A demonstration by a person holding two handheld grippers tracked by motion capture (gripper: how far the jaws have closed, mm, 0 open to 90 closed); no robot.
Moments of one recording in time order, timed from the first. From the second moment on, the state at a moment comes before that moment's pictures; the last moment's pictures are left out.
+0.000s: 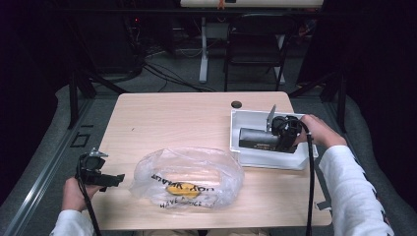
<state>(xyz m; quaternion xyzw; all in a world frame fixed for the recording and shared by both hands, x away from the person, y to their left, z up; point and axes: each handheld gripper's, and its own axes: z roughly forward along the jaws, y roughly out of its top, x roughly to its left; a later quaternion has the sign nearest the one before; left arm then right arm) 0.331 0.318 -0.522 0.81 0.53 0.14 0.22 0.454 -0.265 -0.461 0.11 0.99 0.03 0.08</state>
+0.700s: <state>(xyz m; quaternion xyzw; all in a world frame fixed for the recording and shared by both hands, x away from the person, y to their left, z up) 0.331 0.319 -0.523 0.81 0.53 0.15 0.22 0.455 -0.264 -0.499 0.10 0.99 0.03 0.05</state>
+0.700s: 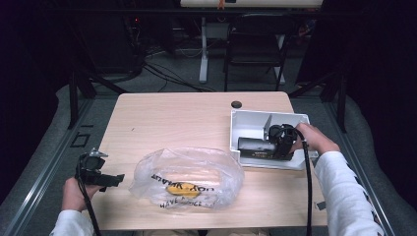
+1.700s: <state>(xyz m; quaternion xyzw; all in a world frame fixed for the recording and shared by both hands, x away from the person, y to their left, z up) 0.332 0.318 -0.525 0.81 0.53 0.14 0.21 0.451 -0.266 -0.524 0.09 0.99 0.01 0.05</state>
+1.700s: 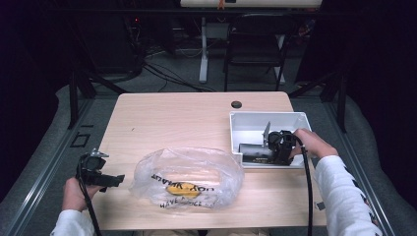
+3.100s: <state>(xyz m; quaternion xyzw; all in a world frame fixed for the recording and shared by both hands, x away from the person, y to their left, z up) 0.331 0.318 -0.523 0.81 0.53 0.15 0.22 0.392 -0.257 -0.447 0.34 0.92 0.15 0.09</state>
